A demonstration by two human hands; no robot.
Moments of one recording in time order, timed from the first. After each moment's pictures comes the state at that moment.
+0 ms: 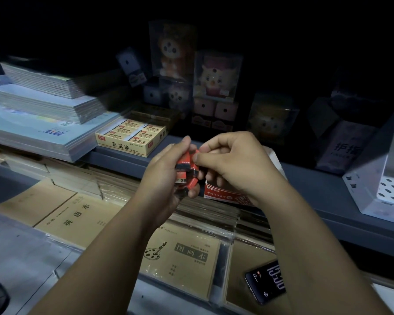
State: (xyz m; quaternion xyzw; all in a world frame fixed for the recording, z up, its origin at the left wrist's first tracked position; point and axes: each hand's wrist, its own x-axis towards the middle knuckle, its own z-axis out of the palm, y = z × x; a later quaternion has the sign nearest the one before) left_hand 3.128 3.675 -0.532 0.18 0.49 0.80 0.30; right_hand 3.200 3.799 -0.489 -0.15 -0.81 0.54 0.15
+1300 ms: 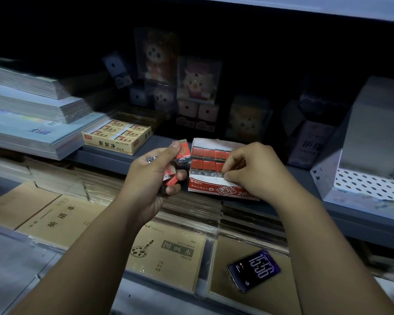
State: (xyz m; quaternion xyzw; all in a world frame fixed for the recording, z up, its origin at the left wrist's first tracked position) left_hand 3.143 3.673 -0.533 0.14 0.48 0.81 0.29; right_hand 3.249 3.848 -0.494 -0.21 -0.93 0.27 0.16
